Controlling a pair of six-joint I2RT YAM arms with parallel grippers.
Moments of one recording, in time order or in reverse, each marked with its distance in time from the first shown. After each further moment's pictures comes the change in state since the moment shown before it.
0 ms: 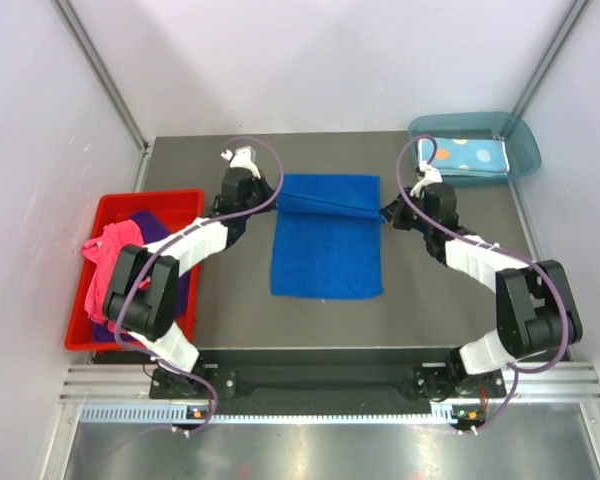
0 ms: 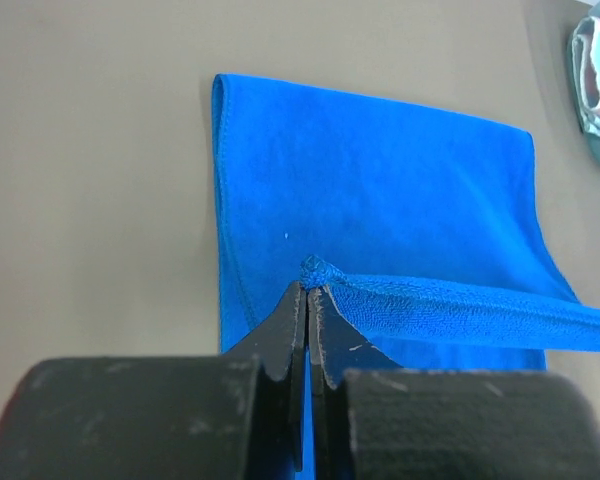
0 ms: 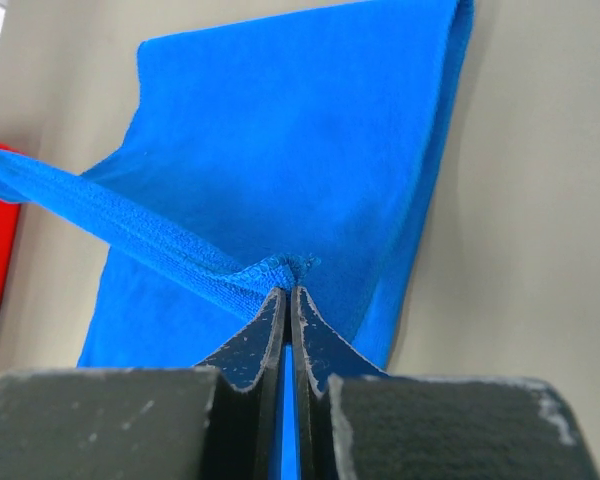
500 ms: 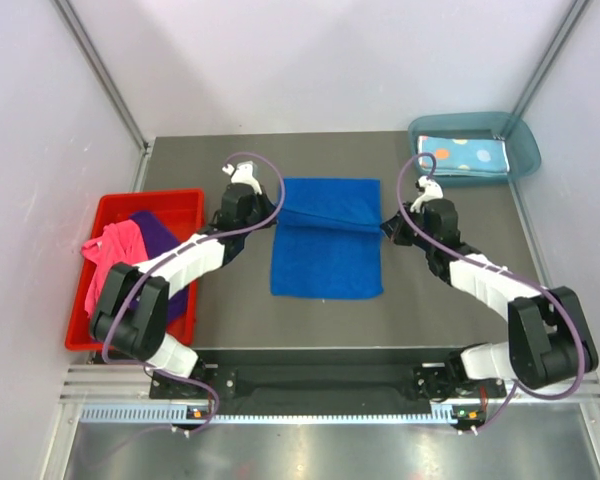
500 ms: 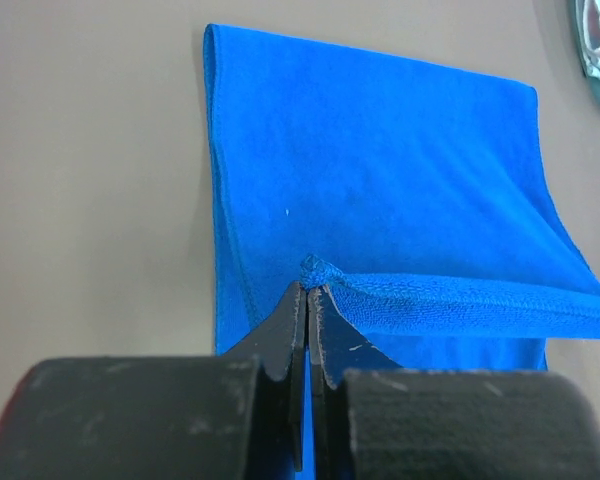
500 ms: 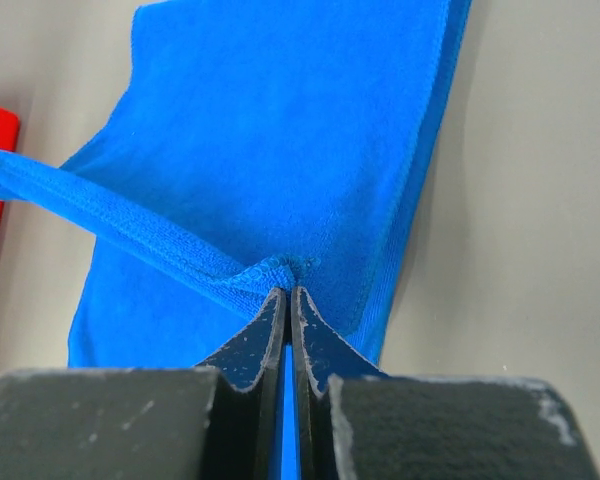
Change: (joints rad) left arm -0.053 -0.135 -0.141 -0.021 -0.037 0.000; right arm 0.055 -0.164 -0.136 -0.039 0.059 -0.006
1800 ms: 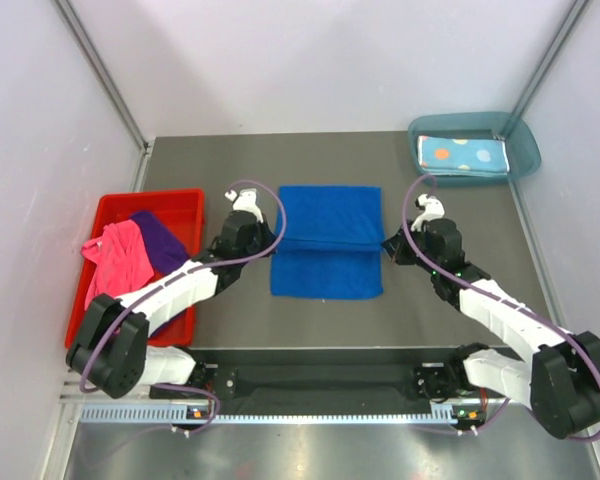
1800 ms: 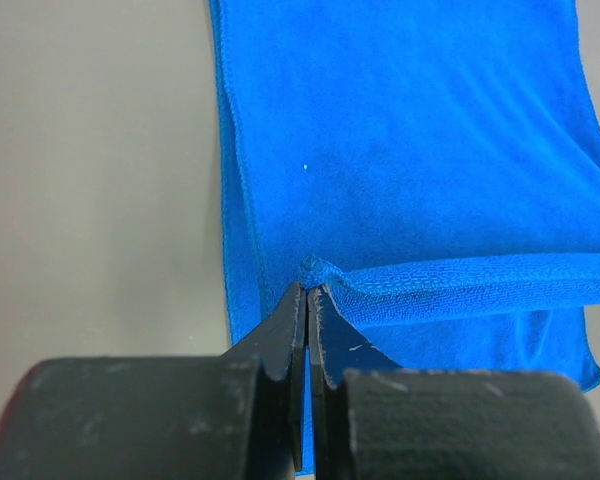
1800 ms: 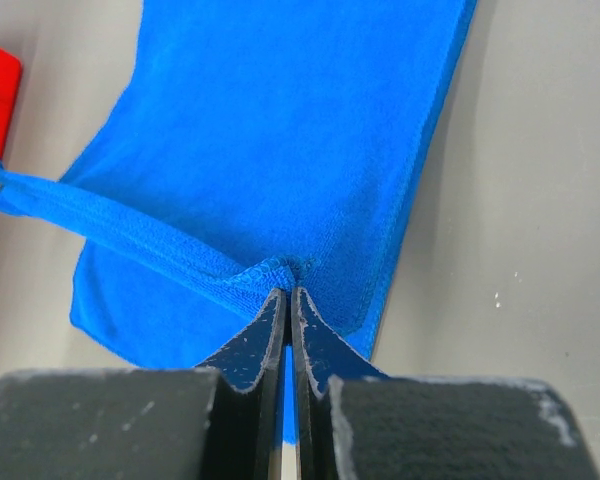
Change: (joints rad) left arm -0.110 -0.209 -0.190 -0.106 -0.077 -0.002; right arm 0.086 -0.261 -0.118 -0.145 0.075 -0.015
